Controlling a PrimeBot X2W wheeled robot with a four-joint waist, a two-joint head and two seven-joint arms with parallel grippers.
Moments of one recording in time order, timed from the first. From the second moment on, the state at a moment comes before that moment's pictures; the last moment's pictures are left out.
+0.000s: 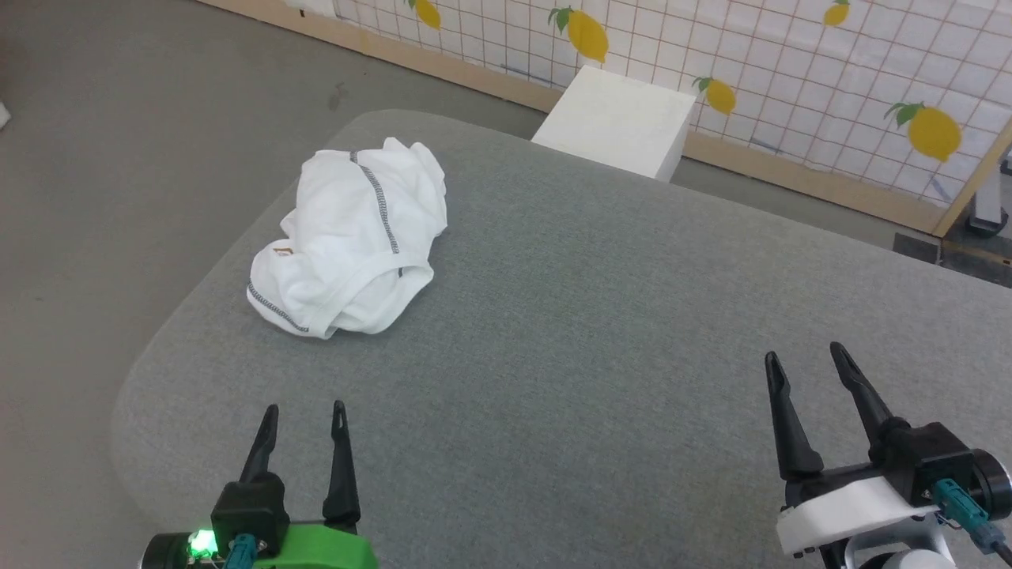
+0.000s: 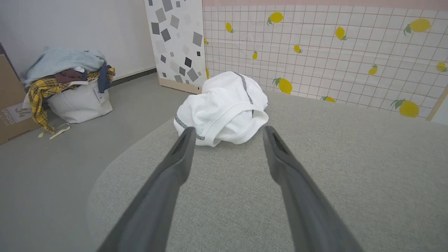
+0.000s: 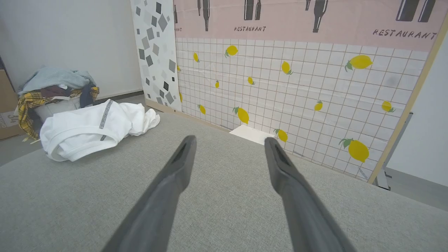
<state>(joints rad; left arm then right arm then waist) 0.12 0.06 -0.08 -0.02 -0.05 0.10 -0.20 0.04 -0.05 -0.02 0.02 0.03 0.13 -0.20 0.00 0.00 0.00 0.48</state>
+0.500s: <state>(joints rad) 0.14 0.06 -0.10 -0.02 -0.05 0.12 -0.23 0.04 -0.05 -0.02 0.03 0.05 0.13 -0.23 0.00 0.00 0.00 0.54</state>
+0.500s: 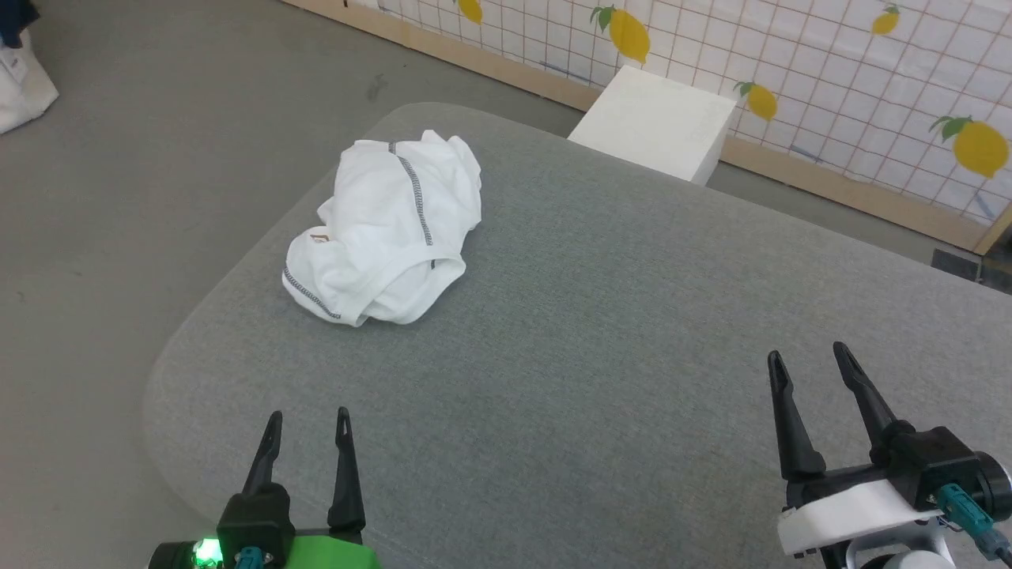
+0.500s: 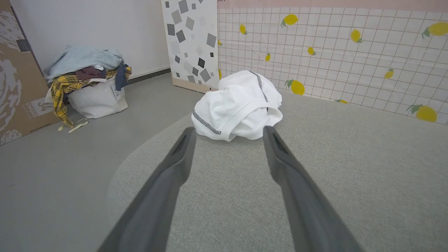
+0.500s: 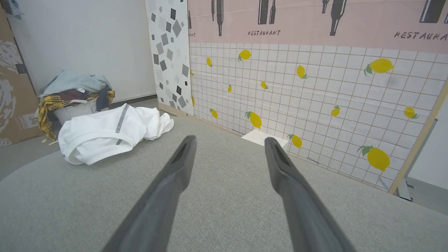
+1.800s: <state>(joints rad) -0.27 0.19 -0.06 -0.16 -0.14 0.04 -0.04 -0.01 -0.11 -0.02 -0.07 0.01 0.13 -0.25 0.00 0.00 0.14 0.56</state>
